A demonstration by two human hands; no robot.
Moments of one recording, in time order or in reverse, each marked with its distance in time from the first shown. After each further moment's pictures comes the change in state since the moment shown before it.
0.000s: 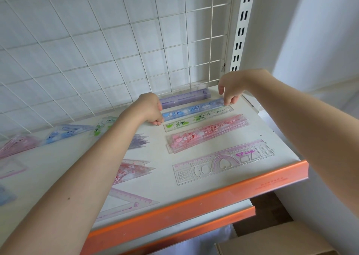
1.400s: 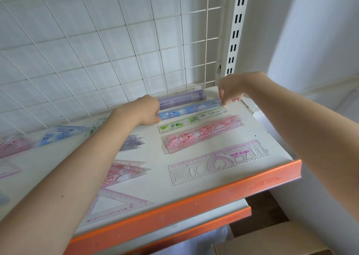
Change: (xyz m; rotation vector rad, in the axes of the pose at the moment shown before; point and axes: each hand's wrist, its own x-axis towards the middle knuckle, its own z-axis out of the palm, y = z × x) left_hand 0.024 -0.013 0.001 0.673 0.020 0.307; right_hand 0.000 0.009 0.005 -0.065 0.059 -0.039
